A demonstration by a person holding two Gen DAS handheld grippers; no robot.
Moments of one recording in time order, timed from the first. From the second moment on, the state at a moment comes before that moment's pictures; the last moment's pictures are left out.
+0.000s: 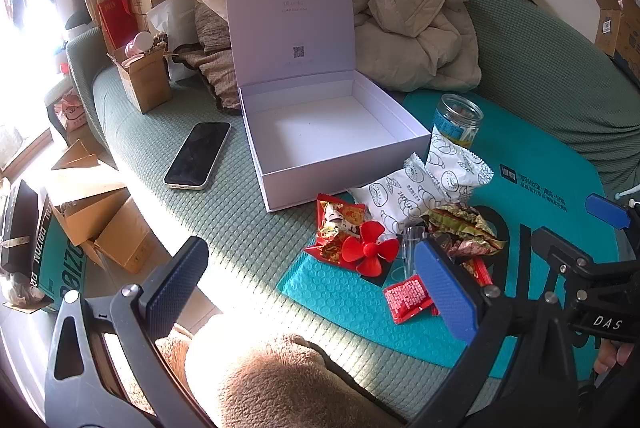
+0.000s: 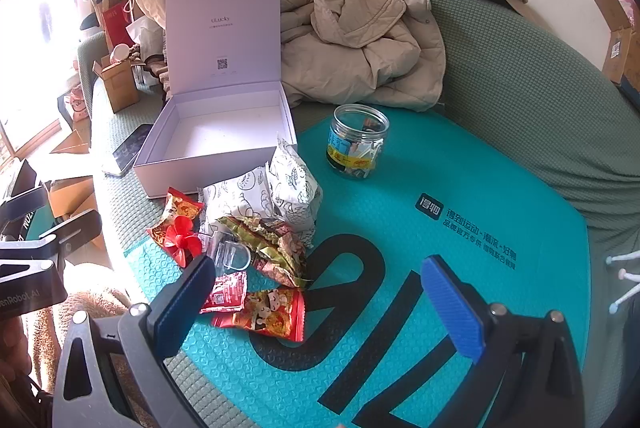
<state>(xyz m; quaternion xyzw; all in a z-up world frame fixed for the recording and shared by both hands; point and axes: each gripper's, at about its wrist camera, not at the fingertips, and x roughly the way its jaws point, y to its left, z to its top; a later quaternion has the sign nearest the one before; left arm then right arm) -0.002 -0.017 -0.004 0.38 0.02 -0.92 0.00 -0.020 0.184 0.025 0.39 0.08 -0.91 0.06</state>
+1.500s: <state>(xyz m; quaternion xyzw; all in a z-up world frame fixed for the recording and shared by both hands) -0.004 -0.020 -0.012 0.40 0.02 -0.92 0.01 -0.023 0.185 0.017 0.40 0.07 -0.91 0.07</state>
